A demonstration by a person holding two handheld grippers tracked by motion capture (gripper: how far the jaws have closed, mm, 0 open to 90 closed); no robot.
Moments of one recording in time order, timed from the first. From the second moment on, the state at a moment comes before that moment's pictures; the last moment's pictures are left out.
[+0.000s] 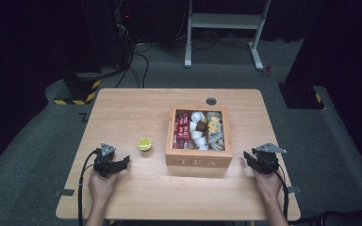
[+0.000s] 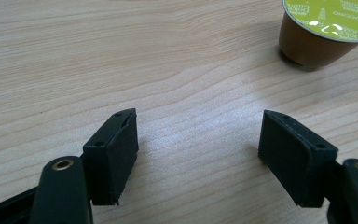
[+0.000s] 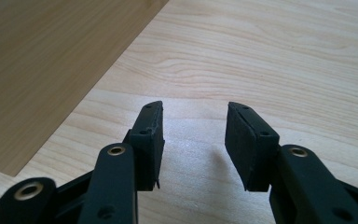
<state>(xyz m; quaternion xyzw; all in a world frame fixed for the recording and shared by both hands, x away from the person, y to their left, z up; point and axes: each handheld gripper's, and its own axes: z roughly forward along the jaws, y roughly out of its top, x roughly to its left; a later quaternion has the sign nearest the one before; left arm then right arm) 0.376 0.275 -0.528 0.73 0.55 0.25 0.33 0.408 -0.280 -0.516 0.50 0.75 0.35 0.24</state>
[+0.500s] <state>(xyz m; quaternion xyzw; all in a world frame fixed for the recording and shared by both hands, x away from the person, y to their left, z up) 0.376 0.276 -0.529 0.73 0.55 0.25 0.33 0.412 -0.275 -0.522 0.50 0.76 0.33 0.23</state>
